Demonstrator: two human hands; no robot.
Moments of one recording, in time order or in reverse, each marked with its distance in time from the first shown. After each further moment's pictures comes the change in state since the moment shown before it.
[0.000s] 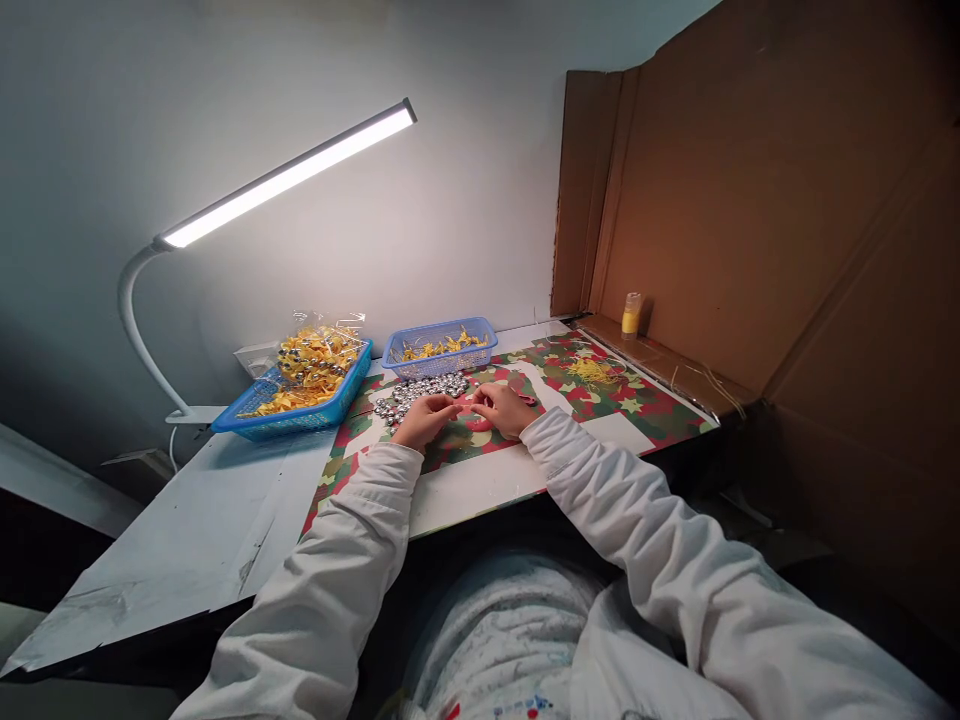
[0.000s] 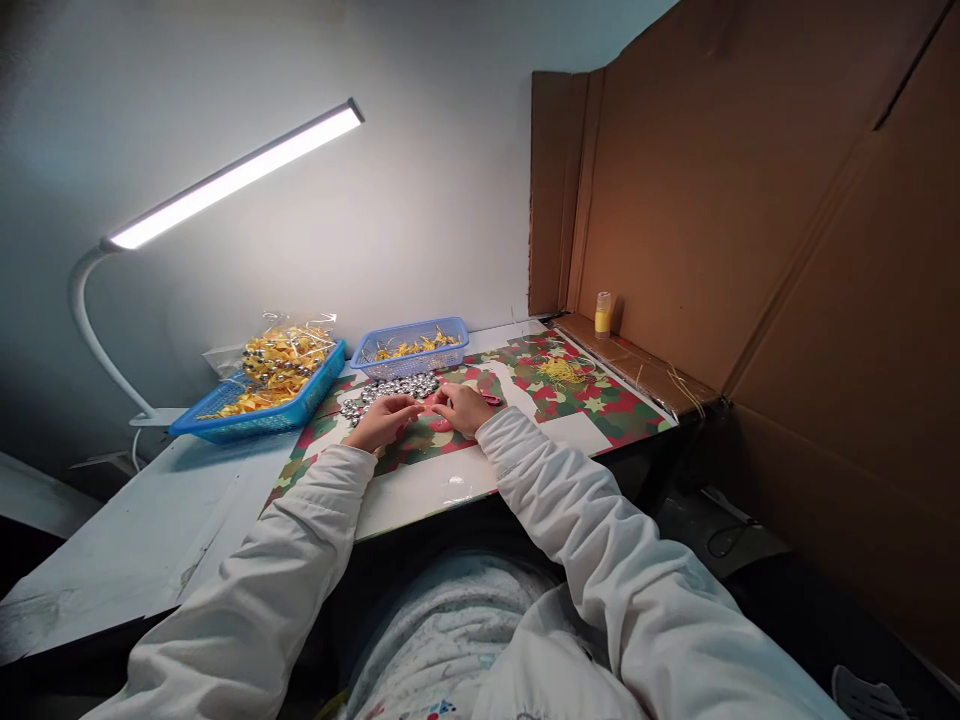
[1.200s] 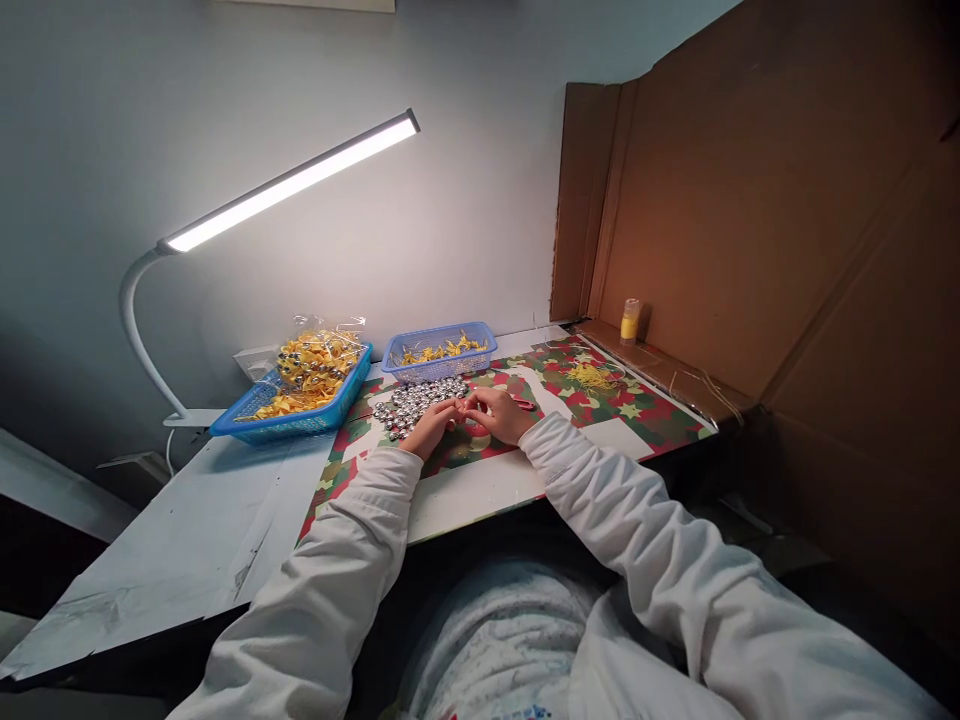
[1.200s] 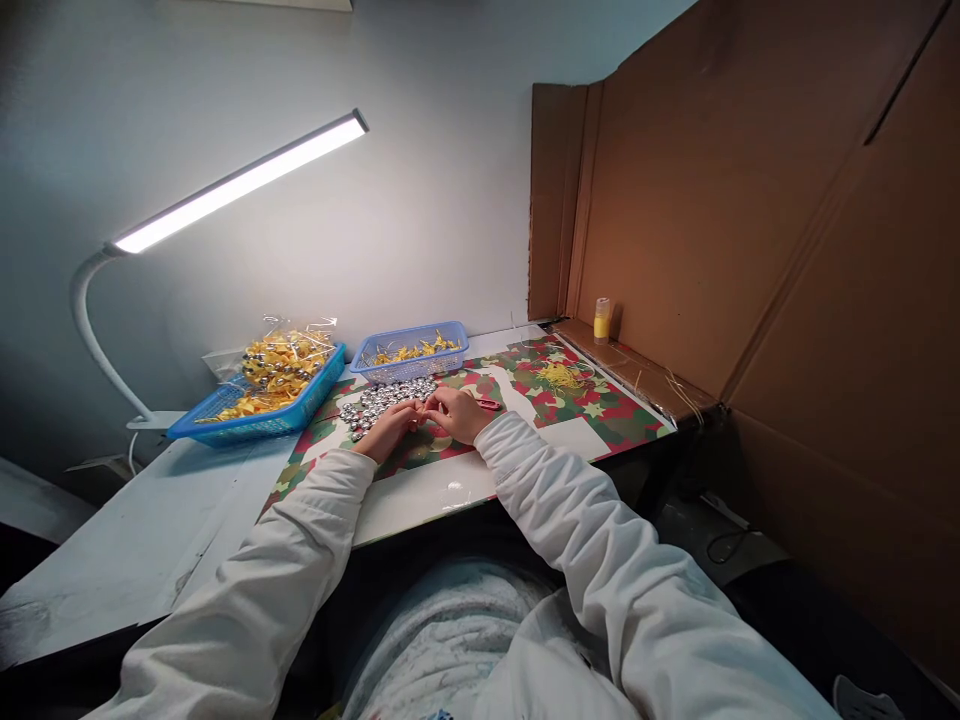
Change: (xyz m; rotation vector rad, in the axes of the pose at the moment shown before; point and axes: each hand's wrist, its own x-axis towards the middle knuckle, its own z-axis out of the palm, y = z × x) left_hand 0.006 -0.009 0.015 -0.326 -0.106 0.075; right_hand -0.003 -0.005 0.003 0.064 0.065 -0.180
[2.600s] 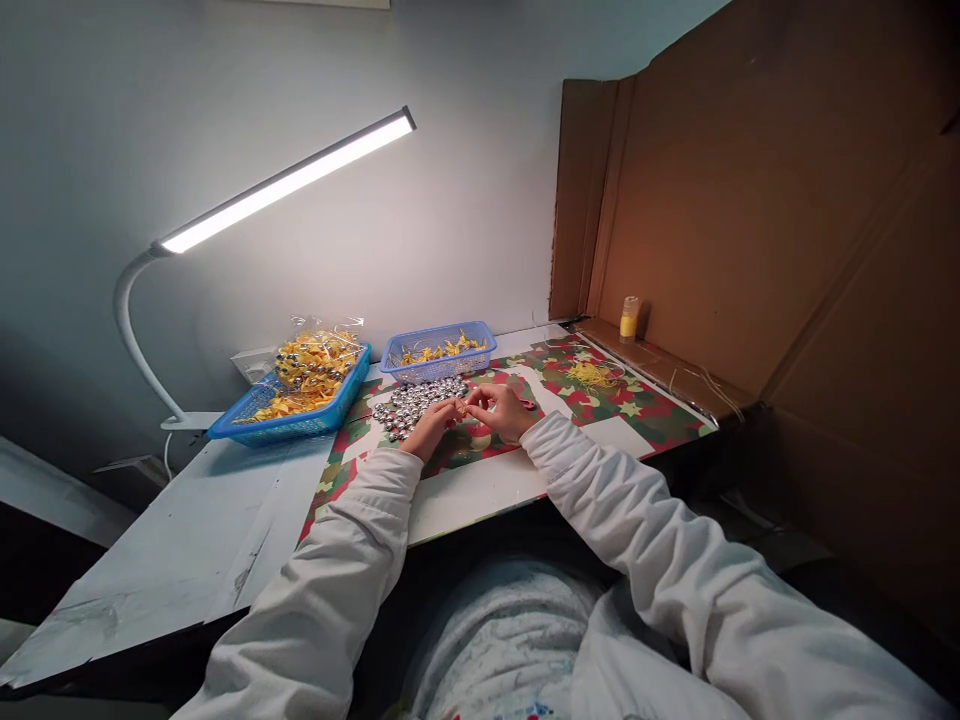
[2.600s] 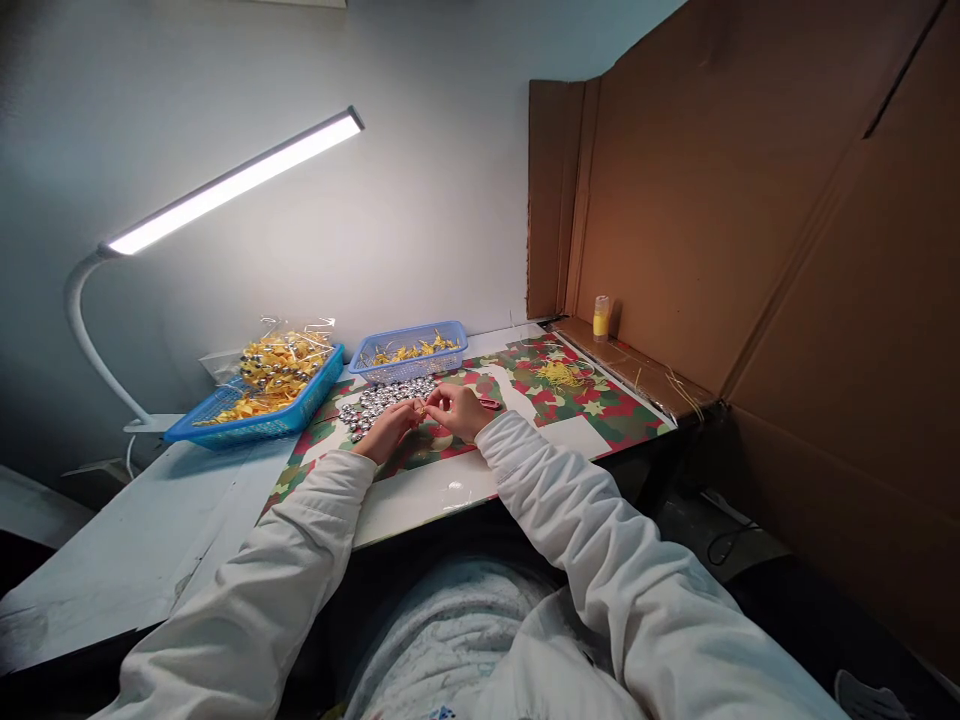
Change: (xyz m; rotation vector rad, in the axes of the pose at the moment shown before) left_hand 0.000 0.002 0.002 -0.016 -0.002 0.029; right_hand 0.001 -0.005 -0.001 0.220 0.093 0.074
